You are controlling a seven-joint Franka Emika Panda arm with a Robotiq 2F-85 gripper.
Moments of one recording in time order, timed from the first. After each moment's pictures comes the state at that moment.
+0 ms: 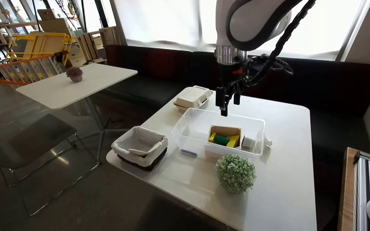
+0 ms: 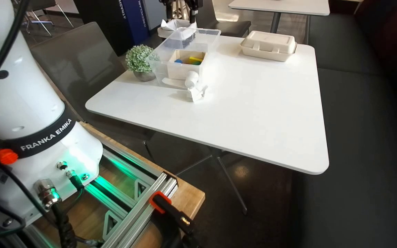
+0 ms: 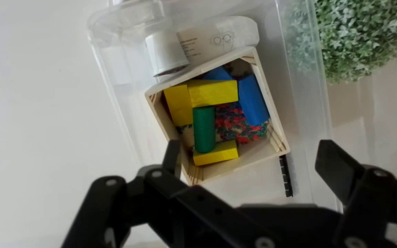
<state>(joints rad) 0.01 -0.02 0.00 -2.33 0.01 2.24 -0.02</state>
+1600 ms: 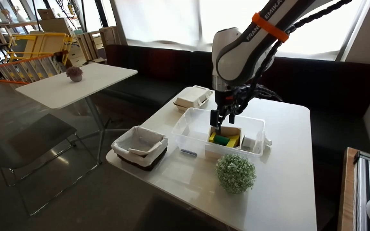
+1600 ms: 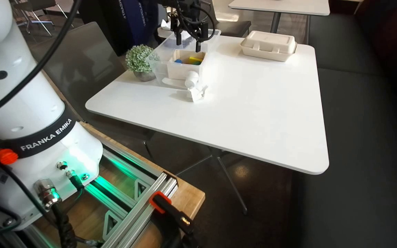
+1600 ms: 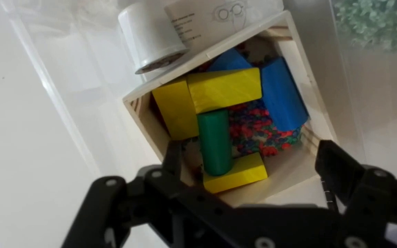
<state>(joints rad) -0.01 0.22 -0.01 -2.31 0.08 2.45 -0.02</state>
